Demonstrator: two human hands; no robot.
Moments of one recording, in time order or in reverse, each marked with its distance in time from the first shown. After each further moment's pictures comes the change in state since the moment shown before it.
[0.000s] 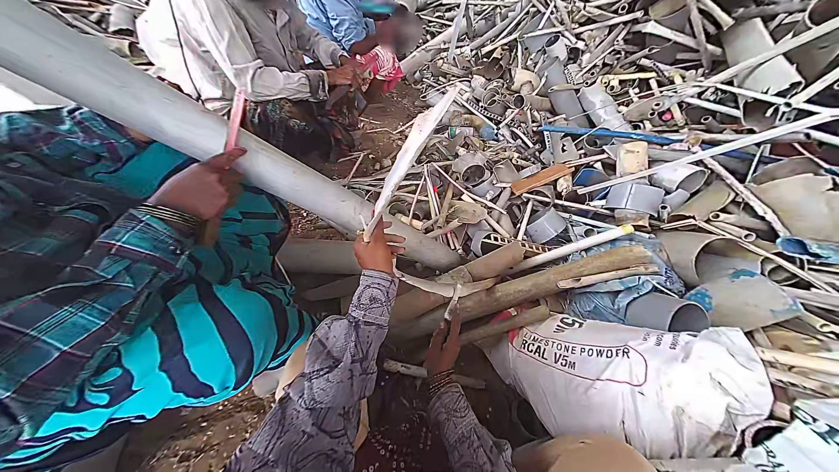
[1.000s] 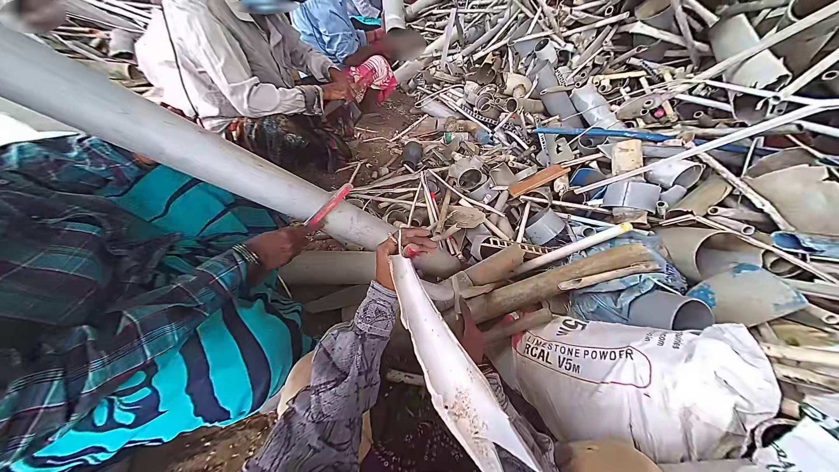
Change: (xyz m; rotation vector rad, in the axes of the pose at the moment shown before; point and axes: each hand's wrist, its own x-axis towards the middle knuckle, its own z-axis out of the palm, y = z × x) left_hand 0.031 -0.048 0.000 -0.124 -0.720 0.650; right_hand 0.060 -0.037 -0.051 -0.407 -0.340 0.152
